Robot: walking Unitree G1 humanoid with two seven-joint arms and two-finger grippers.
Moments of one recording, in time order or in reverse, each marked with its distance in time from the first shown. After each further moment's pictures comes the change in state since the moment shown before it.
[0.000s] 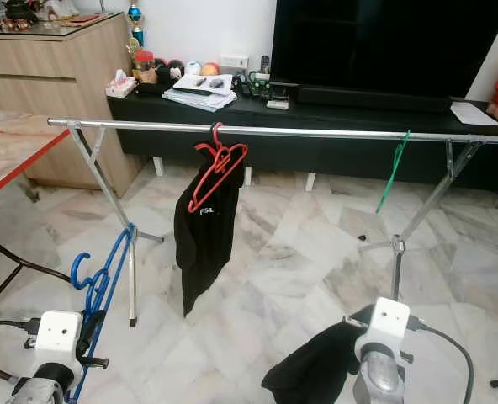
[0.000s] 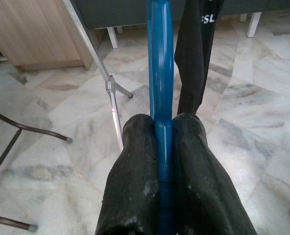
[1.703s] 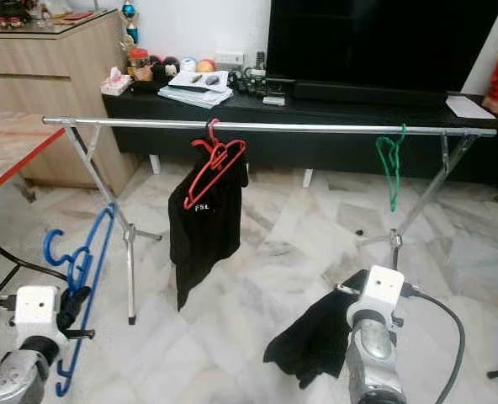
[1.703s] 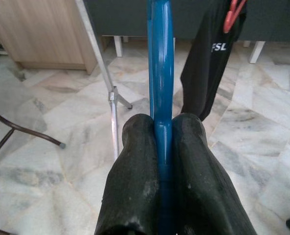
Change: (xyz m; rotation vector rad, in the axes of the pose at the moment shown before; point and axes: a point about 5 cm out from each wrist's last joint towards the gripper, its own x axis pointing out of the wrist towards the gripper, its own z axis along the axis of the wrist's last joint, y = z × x) left arm 0.032 0.028 0.015 -0.117 -0.042 0.048; right arm 0.013 0.023 0.043 0.042 -0.097 0.061
